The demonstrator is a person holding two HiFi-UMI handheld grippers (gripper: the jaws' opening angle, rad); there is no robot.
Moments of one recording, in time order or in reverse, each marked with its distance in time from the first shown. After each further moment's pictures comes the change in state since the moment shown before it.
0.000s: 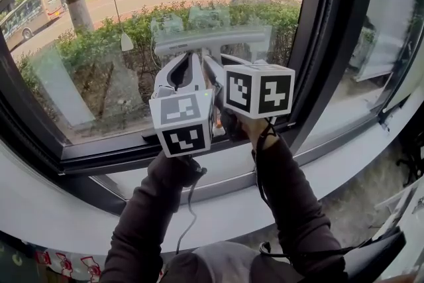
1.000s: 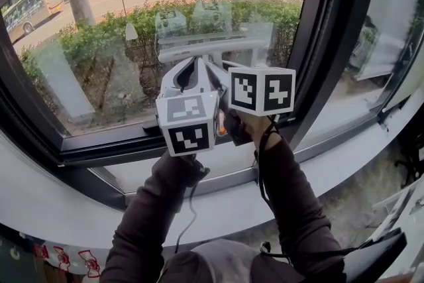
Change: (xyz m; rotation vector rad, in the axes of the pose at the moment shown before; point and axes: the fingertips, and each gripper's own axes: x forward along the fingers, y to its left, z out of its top) left arm -0.013 -0.010 -0.024 -0.023 0.072 -0.015; right arm -0.007 0.002 -0.033 0.059 0.093 0.034
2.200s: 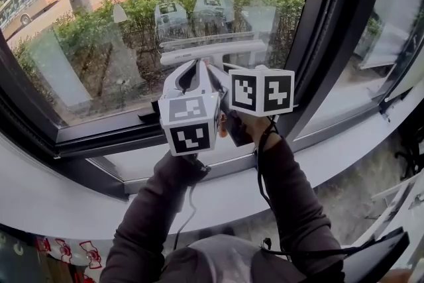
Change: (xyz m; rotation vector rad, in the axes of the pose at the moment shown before) left arm 0.000 -0.010 -0.060 -0.029 0.111 -0.010; right arm 0.005 -0.020 -0.057 0.067 0.081 -0.006
